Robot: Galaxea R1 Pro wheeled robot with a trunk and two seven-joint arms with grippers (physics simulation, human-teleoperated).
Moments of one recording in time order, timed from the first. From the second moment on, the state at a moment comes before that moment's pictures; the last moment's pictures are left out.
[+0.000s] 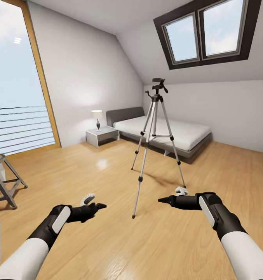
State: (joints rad) left arm -0.67 0.11 0.00 -0.63 0.61 0.78 -0.31; right arm -0.69 -0.16 -0.02 -0.83 -0.16 0.88 0.74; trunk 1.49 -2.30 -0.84
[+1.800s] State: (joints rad) left arm -0.67 0.12 0.00 -0.63 0.63 0.79 -0.37; right arm -0.69 -0.16 -0.02 -0.84 -0.17 0.89 0.75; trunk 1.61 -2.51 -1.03
